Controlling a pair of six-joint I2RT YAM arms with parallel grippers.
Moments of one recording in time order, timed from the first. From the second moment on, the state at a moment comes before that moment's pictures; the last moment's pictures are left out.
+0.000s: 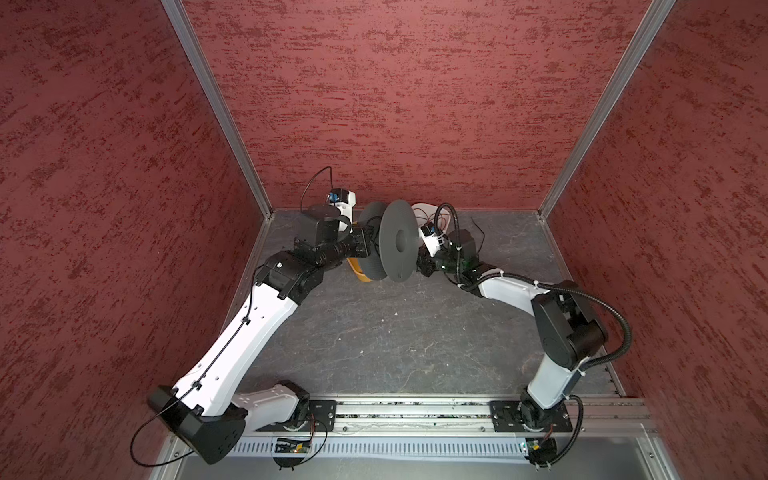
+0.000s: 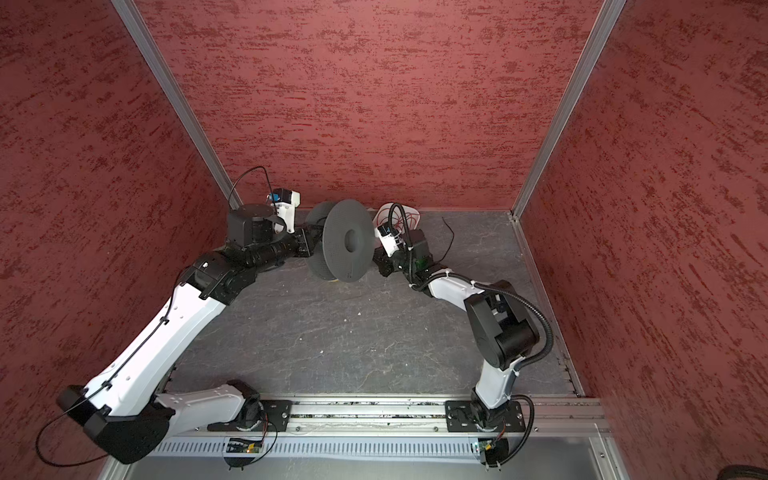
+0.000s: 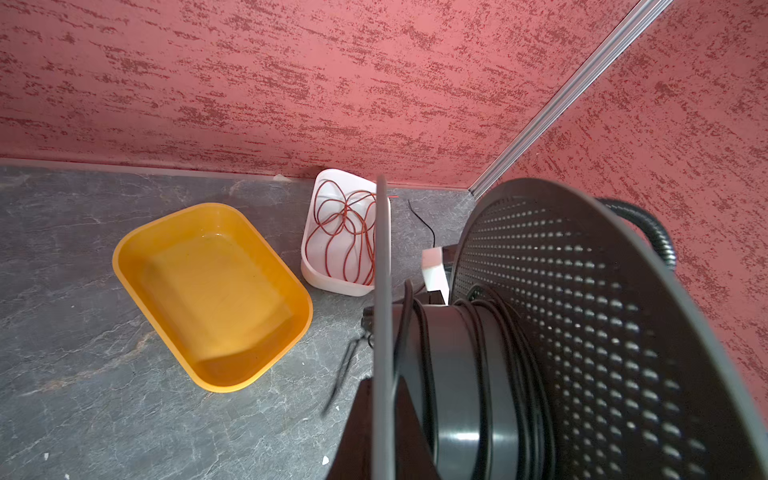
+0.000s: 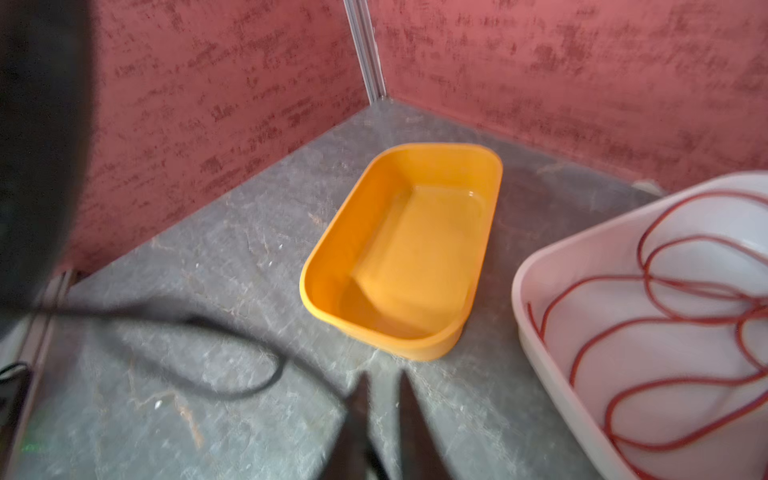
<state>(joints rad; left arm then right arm) -0.48 1.21 1.42 -0.62 0.06 -0.46 0.46 1.76 1.04 0.38 -0.52 0.09</state>
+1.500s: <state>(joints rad) -0.44 1.20 1.44 -0.64 0.07 -0.45 0.02 1.31 0.68 0.06 -0.07 0.46</state>
